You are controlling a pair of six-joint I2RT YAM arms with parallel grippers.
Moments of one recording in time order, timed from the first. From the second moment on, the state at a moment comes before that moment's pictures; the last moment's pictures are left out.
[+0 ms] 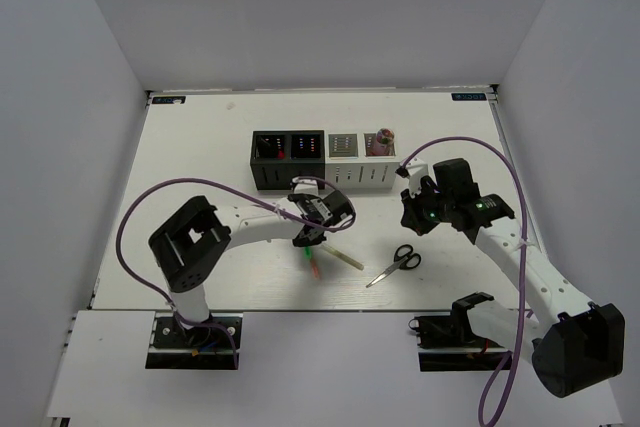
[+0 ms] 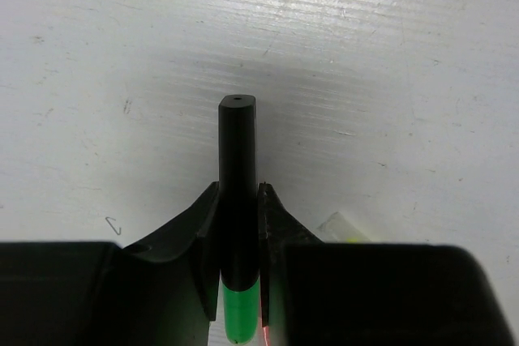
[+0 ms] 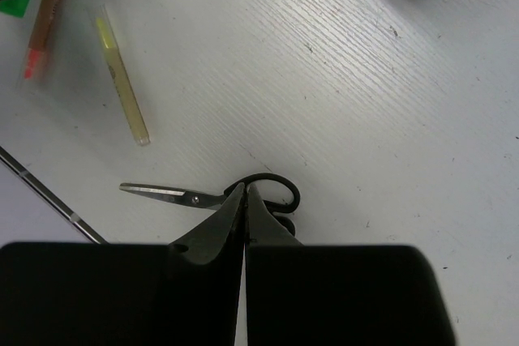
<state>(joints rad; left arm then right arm) -0.99 1.78 1.11 -0.68 -0.51 -1.07 0.37 1.03 0.79 -0.66 -0.36 -0.21</state>
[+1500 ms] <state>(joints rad) -0.61 1.79 1.59 -0.29 -0.97 -0.12 0.37 1.03 0.79 -0.66 -0.44 -0.24</state>
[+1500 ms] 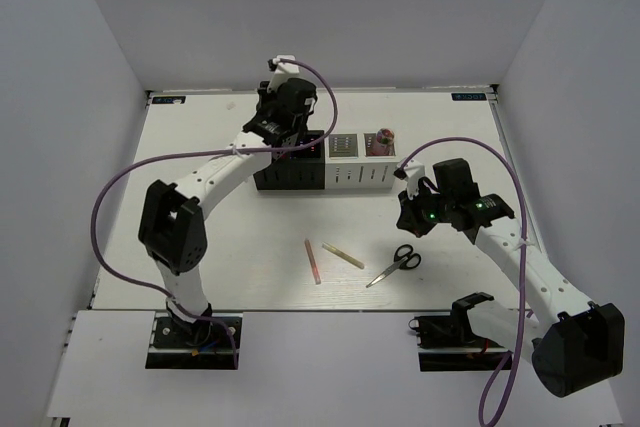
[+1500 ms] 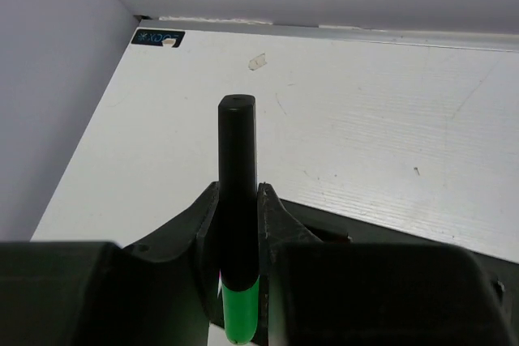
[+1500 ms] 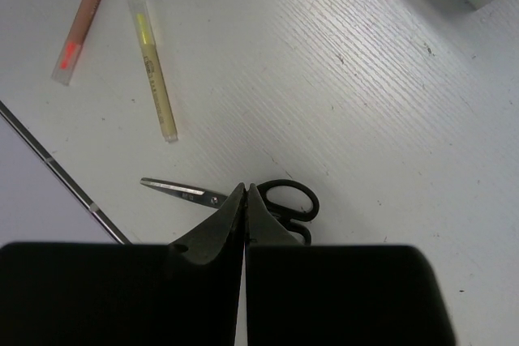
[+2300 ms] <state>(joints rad) -0.55 1.91 1.59 -0.32 -0.90 -0.34 0.37 1.03 0.79 -0.66 -0.45 -0.24</state>
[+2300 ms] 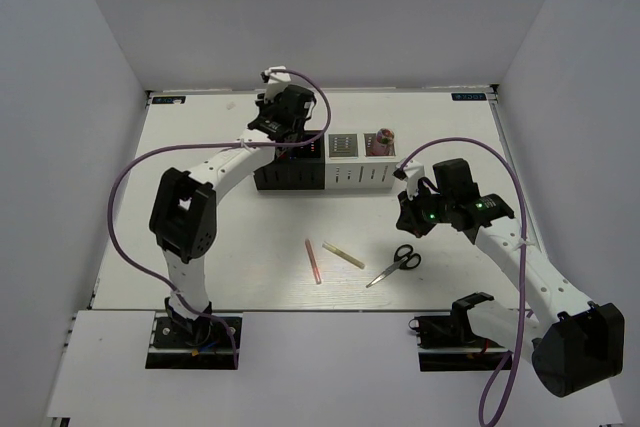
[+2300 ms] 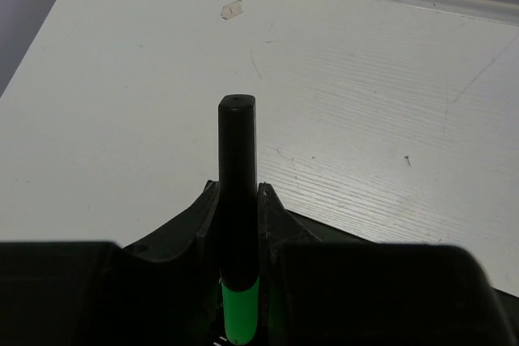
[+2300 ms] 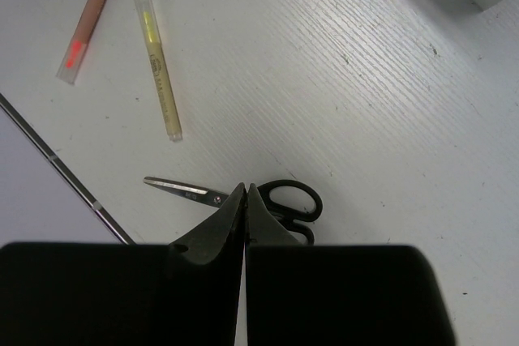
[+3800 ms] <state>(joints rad) -0.57 1.90 1.53 -0.32 -0.90 -0.33 0.37 1.03 0.79 -0.67 -0.48 -0.27</state>
